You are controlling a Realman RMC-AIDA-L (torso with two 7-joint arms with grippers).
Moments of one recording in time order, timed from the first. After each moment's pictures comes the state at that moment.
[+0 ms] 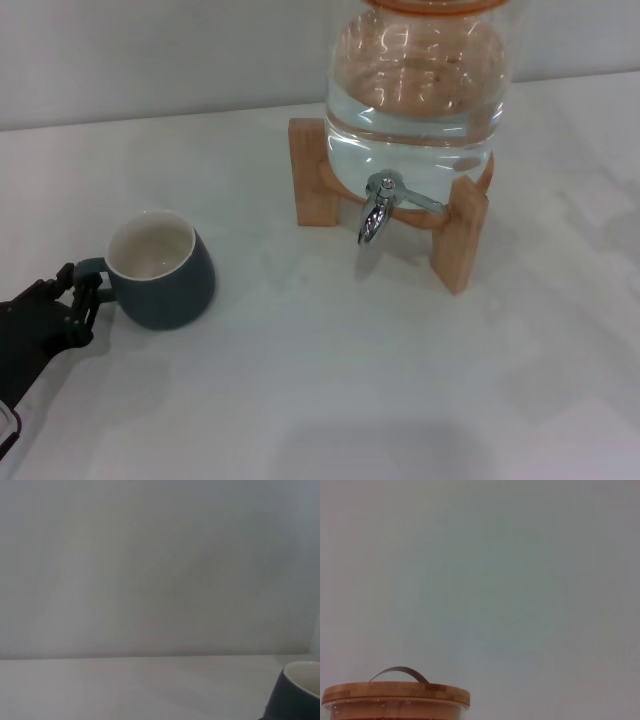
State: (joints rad) left arm -0.44 -2.08 2.84 0.01 -0.96 1.14 -0.53; right arm 0.27 2.01 -0.66 -0.23 2.22 1.74 -2.54
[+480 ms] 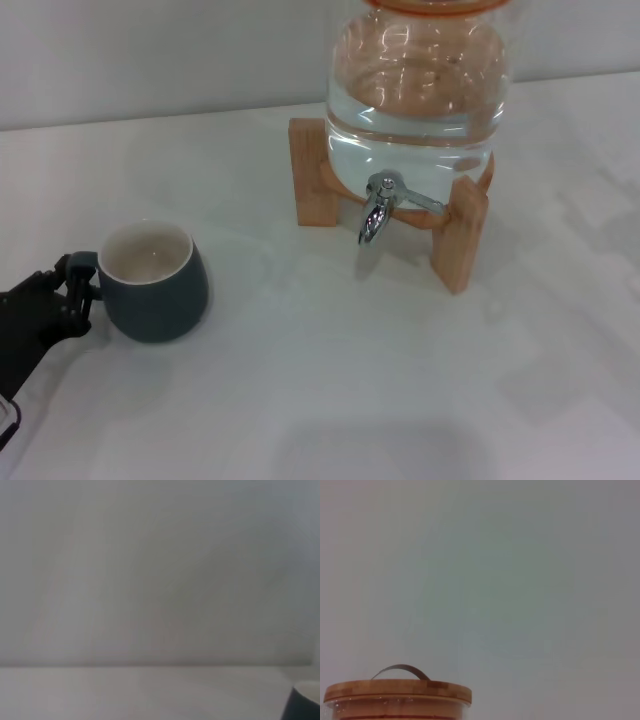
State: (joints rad) left arm -0.44 -2.08 2.83 0.01 -0.97 1.16 -0.54; right arm 0.27 2.01 -0.66 -0.22 2.21 1.74 -2.54
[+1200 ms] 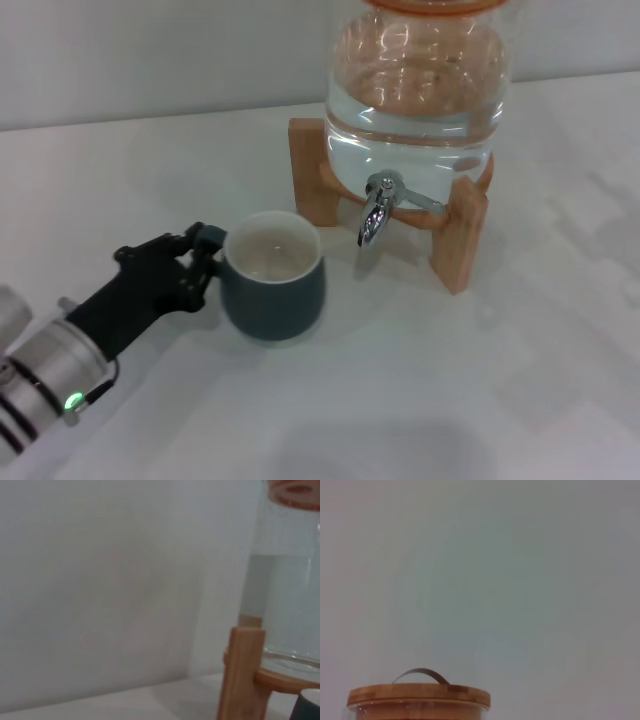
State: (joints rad) left arm -0.57 -2.08 2.84 0.08 -0.75 1.17 -0.58; right arm 0.27 2.01 -0.69 -0.23 2.21 1.76 -2.54
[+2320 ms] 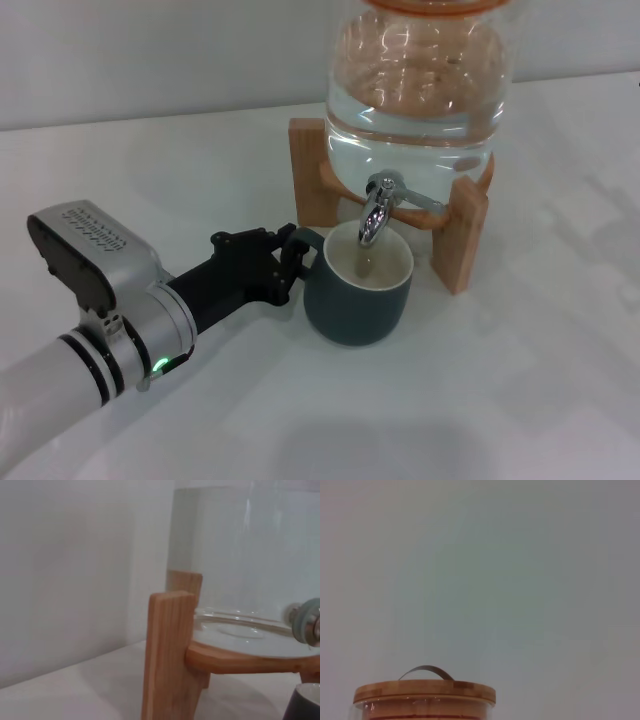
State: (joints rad) left arm -0.72 -2.09 2.84 0.24 -0.64 0.90 -0.56; right arm 0.27 2.01 -0.70 -0.21 2.21 1.77 -2.55
